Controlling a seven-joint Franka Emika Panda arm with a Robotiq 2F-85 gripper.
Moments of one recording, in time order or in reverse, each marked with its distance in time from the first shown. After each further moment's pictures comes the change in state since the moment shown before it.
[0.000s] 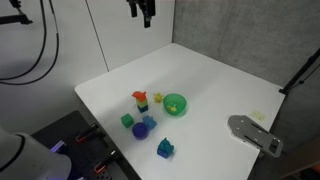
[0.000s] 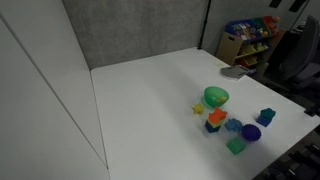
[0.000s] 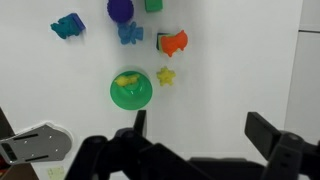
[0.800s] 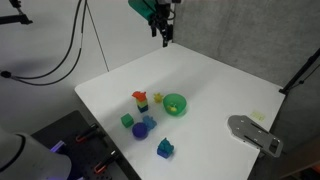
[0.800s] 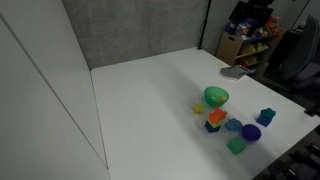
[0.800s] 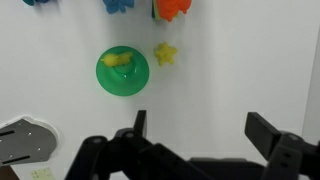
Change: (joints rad) arm 0.011 0.298 0.000 0.069 0.018 0.258 0.014
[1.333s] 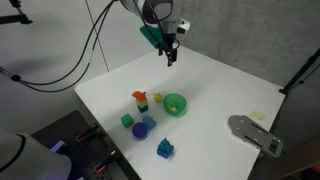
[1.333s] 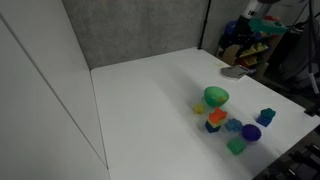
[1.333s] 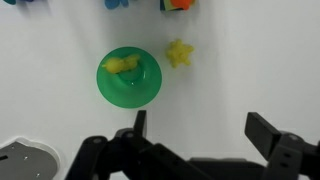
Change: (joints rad) arm -0.005 0.169 -0.017 -0.035 0.014 0.176 0.014
